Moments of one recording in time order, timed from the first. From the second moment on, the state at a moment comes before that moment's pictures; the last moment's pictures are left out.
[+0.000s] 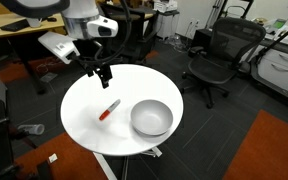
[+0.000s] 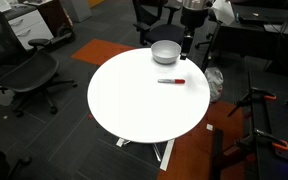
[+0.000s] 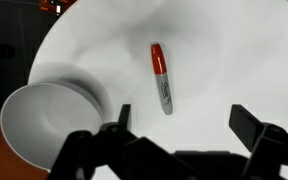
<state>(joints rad) -0.06 0.11 -0.07 -2.32 -0.03 2.47 -0.23</state>
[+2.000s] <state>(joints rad) -0.16 0.58 0.01 -2.07 -0.02 2.64 -0.37</state>
